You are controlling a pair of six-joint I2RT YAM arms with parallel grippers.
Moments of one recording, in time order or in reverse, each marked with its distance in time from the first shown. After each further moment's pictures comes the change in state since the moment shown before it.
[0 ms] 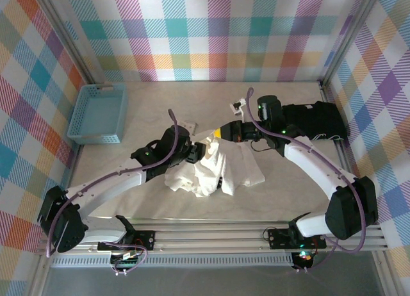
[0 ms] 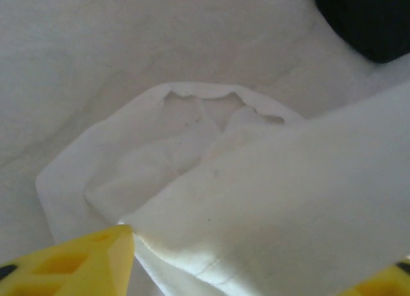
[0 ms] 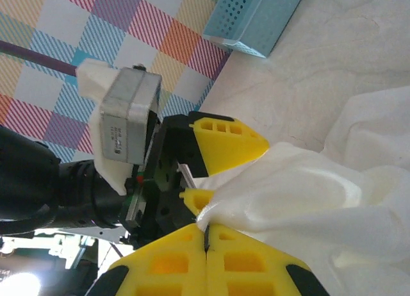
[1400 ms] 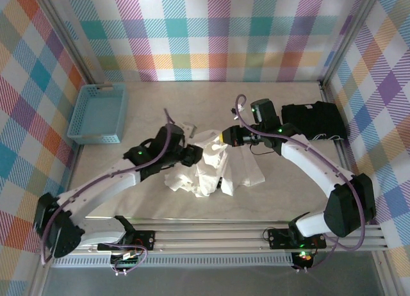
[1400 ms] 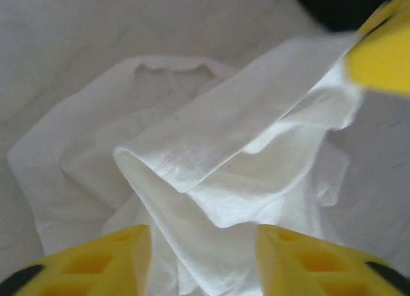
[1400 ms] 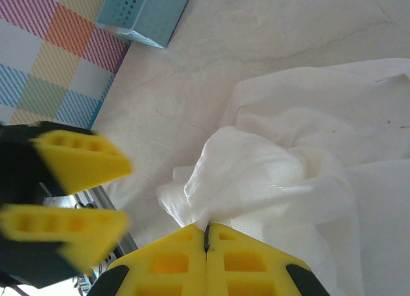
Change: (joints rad) left arm 0.021 -0.018 0.020 -0.127 0.146 0.013; right arm 0.029 0.026 0.035 -0.208 0.296 -0.173
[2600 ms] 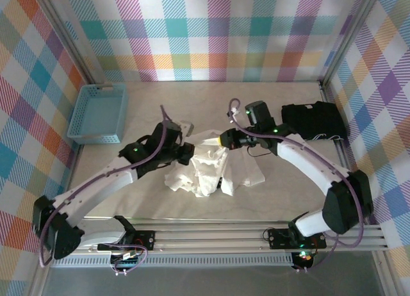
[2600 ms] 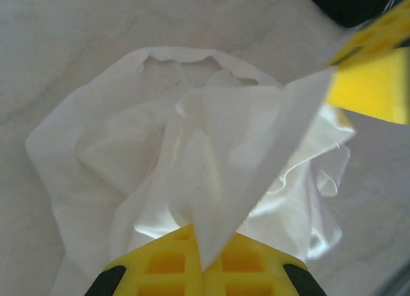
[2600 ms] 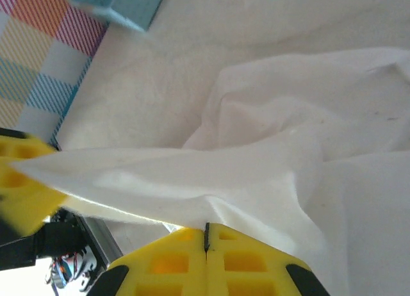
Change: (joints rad) left arm 0.046 -0.075 0.050 -0.138 0.030 -0.008; right arm 0.056 0.052 0.013 -0.033 0.073 -0.059
